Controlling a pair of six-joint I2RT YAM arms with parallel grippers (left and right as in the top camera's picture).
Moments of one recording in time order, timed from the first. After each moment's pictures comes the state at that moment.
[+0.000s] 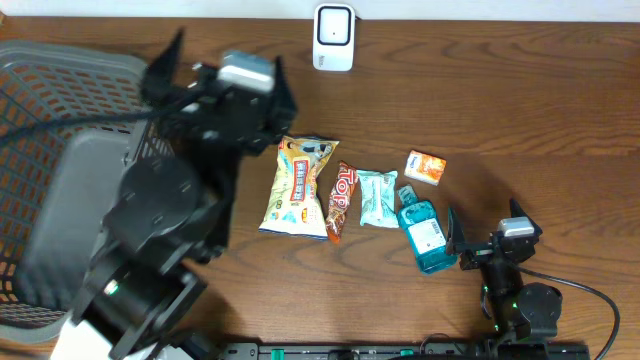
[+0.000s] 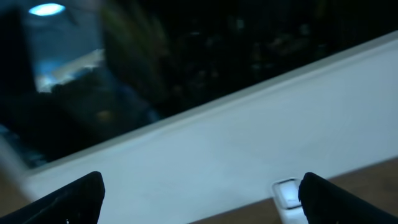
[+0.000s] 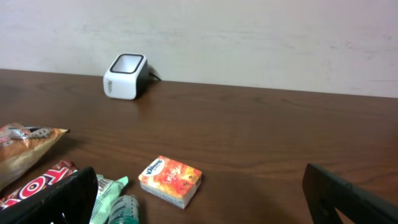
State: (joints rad) left arm -0.67 0.99 1.34 -0.24 -0.59 0.41; right arm 0.02 0.01 0.01 -0.06 -0.12 -0.01
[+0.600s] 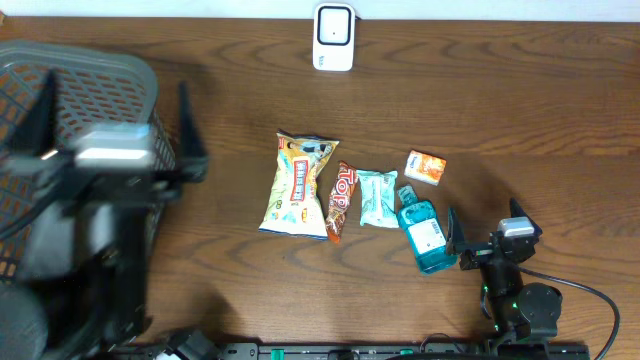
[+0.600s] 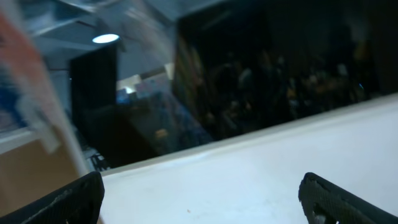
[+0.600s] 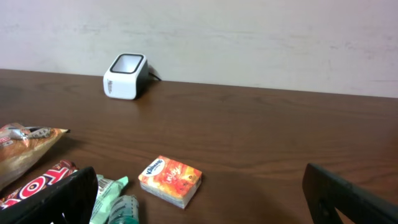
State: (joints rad) left arm -0.66 0.76 1.34 -0.24 -0.65 0.49; right arm 0.02 0.01 0.01 -0.06 -0.12 -0.01
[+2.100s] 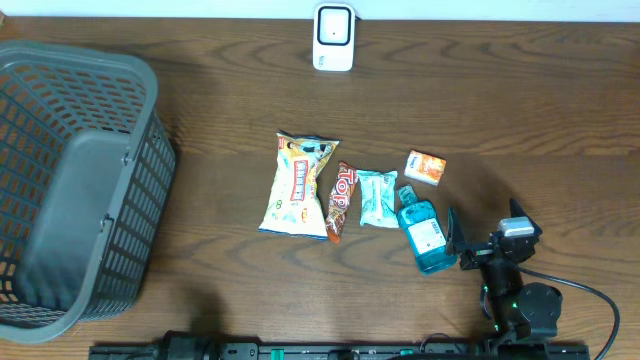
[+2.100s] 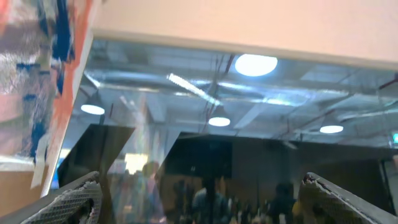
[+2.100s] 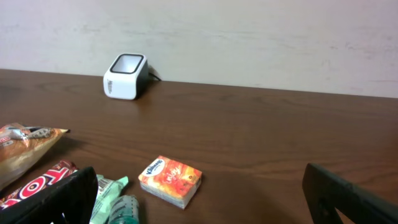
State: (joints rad) left arm -0.12 0.10 1.30 -0.41 -0.03 -0.07; right arm 0.02 0.01 0.01 -0.06 -0.12 -0.01
